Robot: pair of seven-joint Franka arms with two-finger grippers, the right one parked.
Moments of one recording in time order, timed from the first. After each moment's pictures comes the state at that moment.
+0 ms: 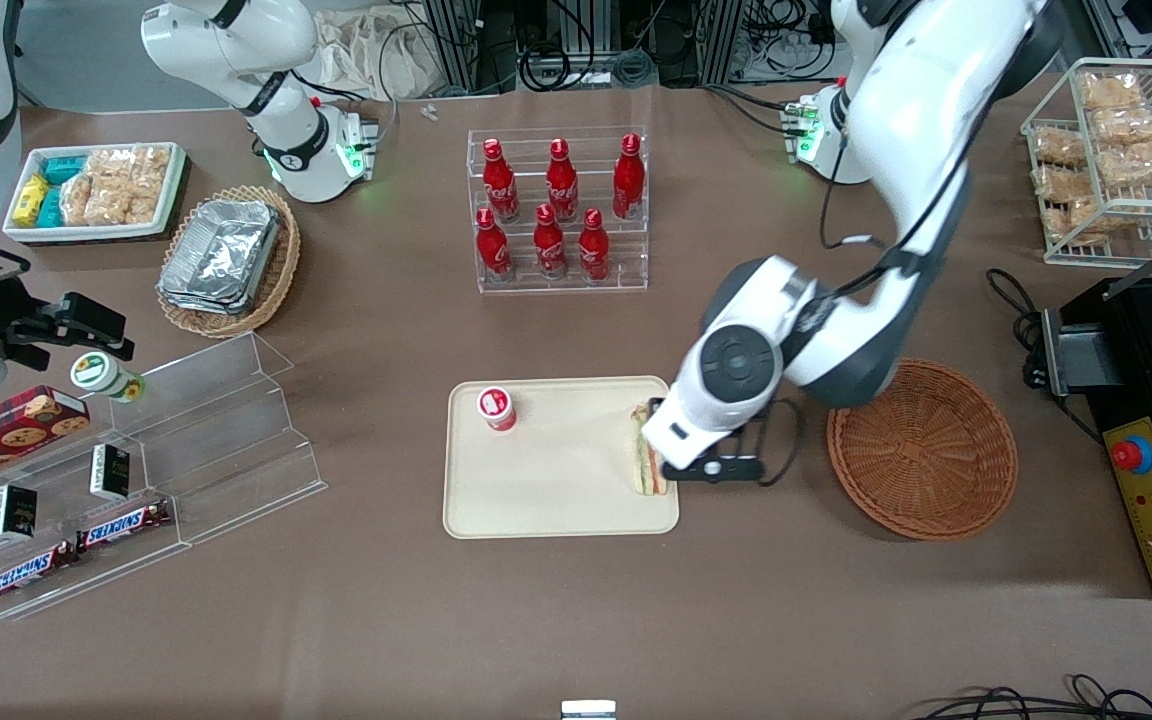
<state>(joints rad) -0.23 0.63 -0.38 -1.33 0.19 1.78 -0.61</state>
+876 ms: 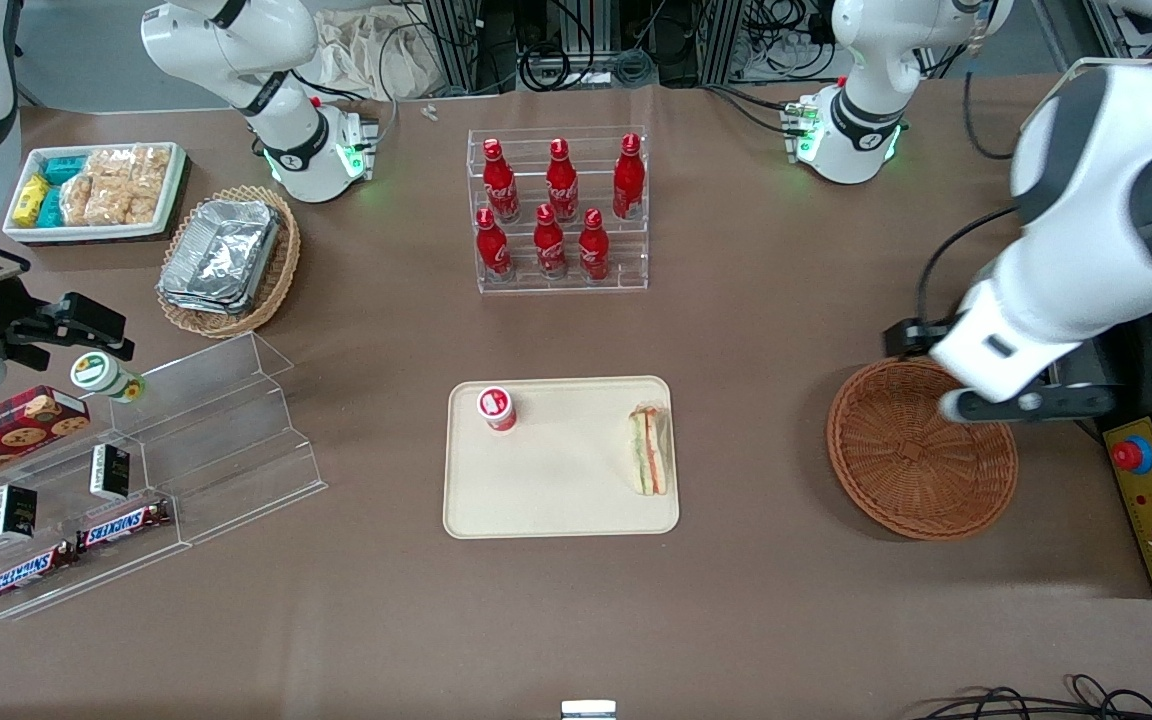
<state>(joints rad) 0.09 0.27 -0.37 -1.33 0.16 1.44 -0.29</state>
